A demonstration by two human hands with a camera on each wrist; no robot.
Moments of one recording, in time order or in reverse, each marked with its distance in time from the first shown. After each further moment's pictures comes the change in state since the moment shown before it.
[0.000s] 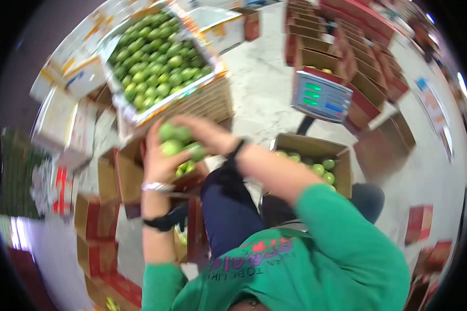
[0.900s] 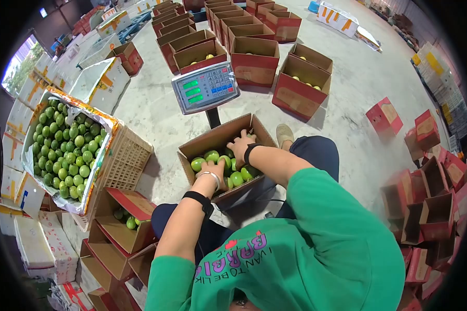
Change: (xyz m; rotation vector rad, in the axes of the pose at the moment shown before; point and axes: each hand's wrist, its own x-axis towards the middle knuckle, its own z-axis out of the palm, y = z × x) left_hand -0.038 -0.124 0.280 1.427 -1.241 -0.058; right_hand -0.263 0.009 -0.201 -1.911 0.723 1.031
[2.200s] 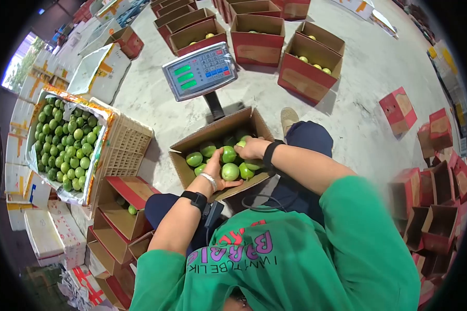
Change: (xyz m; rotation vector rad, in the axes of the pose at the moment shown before) left_hand 0.021 0.019 0.038 -1.912 -0.479 -0.334; right_hand -0.035 0.034 0.025 0.765 -0.231 0.225
